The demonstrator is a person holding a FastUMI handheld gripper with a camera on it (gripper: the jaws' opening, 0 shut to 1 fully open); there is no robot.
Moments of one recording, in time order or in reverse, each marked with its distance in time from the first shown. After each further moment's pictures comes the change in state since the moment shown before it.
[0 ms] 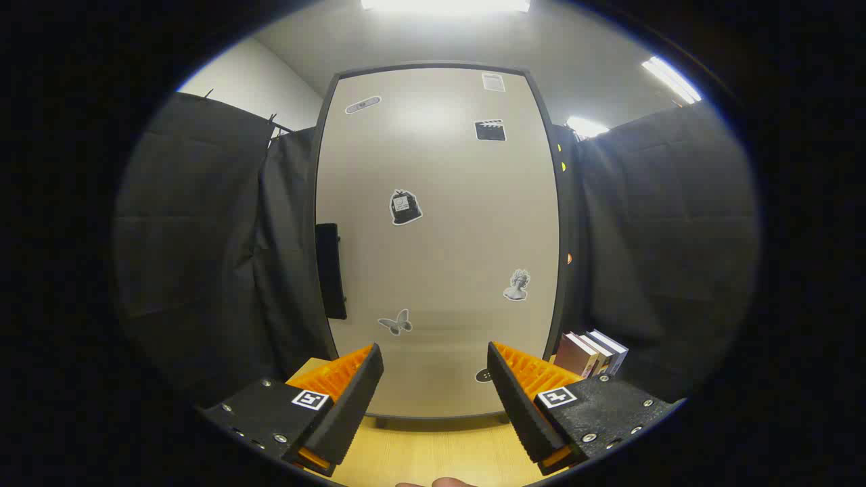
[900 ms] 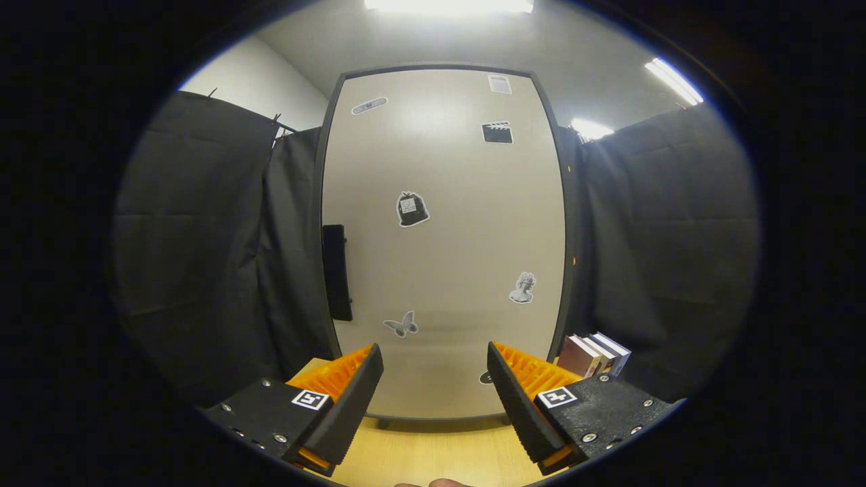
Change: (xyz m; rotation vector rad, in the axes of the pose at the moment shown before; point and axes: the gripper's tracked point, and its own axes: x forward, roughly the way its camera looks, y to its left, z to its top) arm 0.001 0.008 0.001 -0.001 0.001 0.017
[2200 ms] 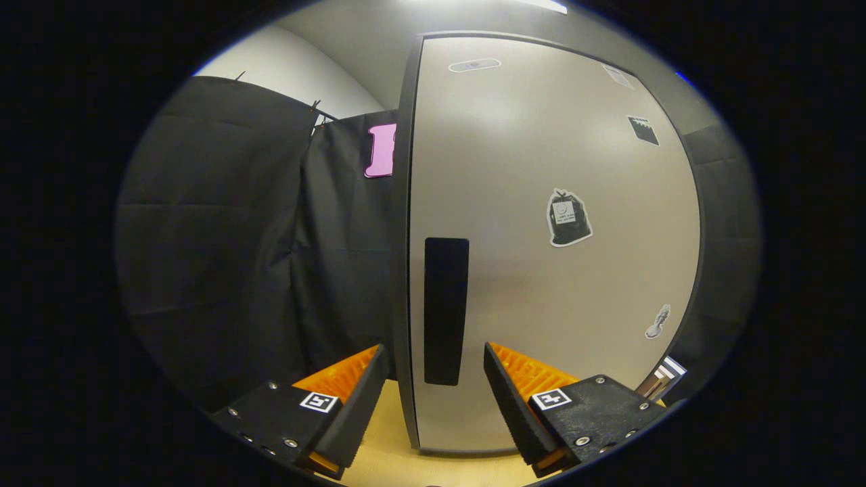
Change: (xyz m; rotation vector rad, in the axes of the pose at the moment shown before) arm 0.118 0.133 0.020 -0.047 0.022 0.152
